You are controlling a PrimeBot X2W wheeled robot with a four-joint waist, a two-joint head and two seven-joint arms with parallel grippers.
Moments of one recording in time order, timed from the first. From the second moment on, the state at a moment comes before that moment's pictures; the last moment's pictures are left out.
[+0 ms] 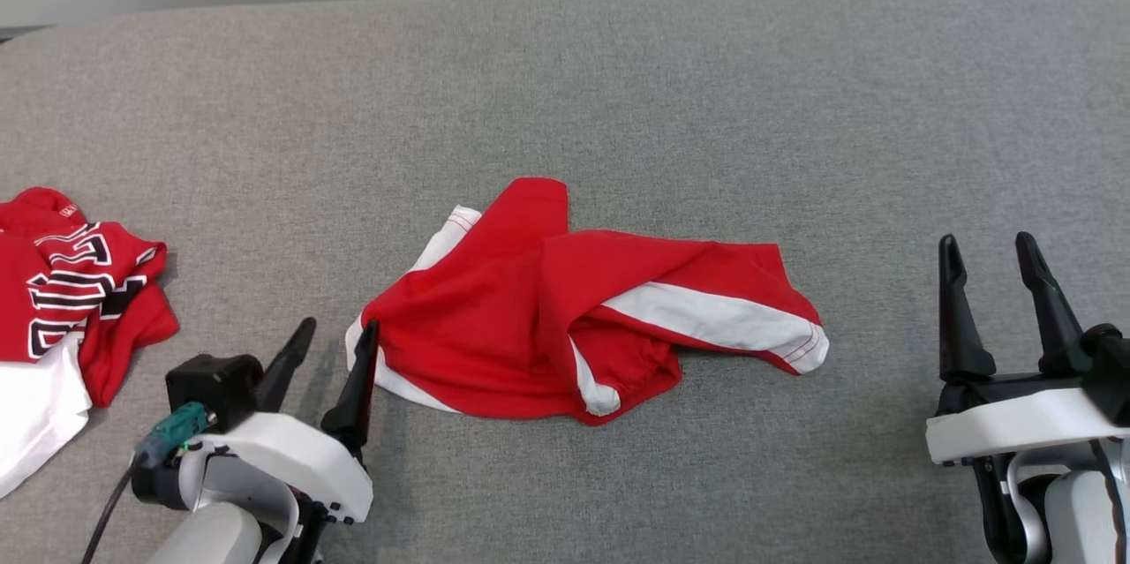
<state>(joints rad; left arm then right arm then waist) -0.23 0.40 -0.53 0.19 -0.78 0.18 -0.12 -0.17 -0.05 -0.07 0.13 0.16 0.13 -0.22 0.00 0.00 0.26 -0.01</state>
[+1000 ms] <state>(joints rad) -0.02 0.34 -0.32 0.09 -0.48 0.29 -0.26 -0.06 -0.05 -0.03 0.13 0.13 0.13 -0.17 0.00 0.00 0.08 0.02</state>
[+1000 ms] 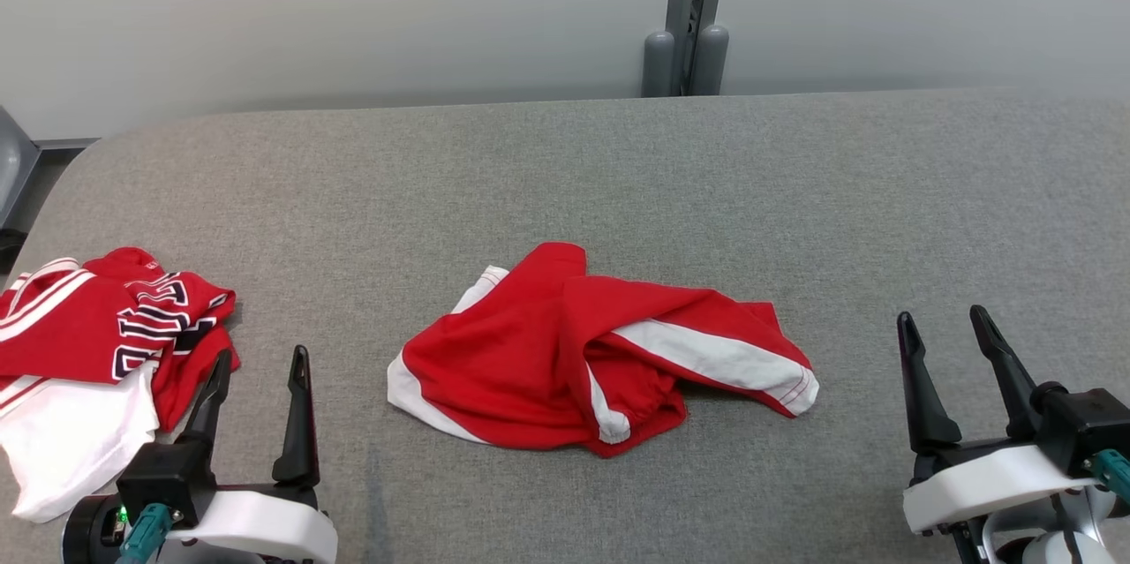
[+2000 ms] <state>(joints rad) -0.16 0.22 -0.62 0.08 -0.43 0.14 -0.11 -0.08 -0.05 -0.01 0.12 0.15 0.13 -0.16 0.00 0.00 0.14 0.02</state>
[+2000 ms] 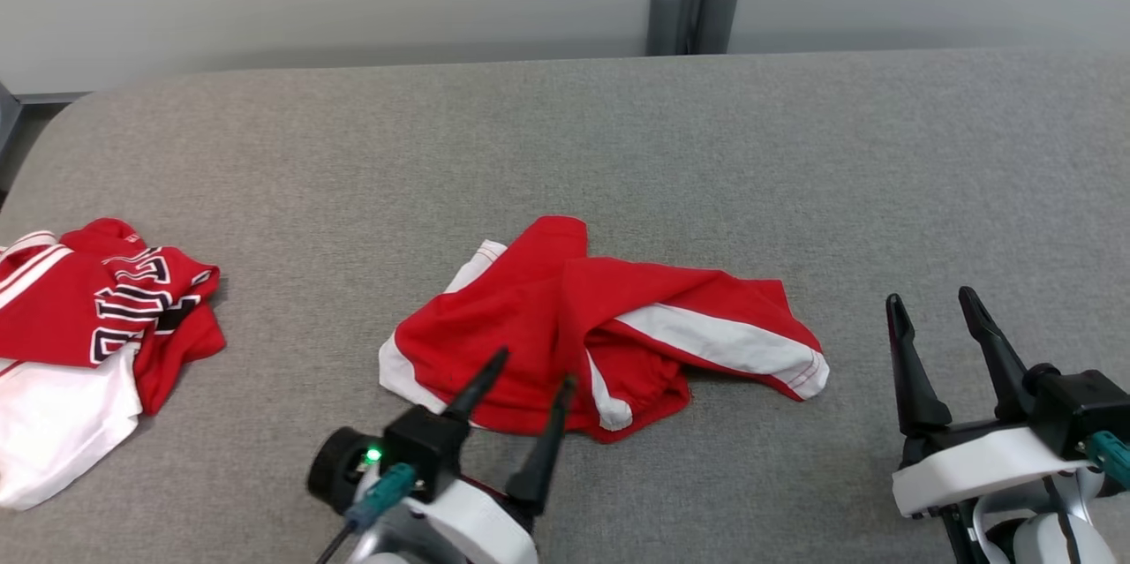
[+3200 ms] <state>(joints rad) -0.28 0.56 -0.67 -0.30 -0.44 -0.02 0.34 -0.13 -0.05 -0.04 0.20 0.19 0.13 -0.21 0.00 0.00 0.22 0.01</state>
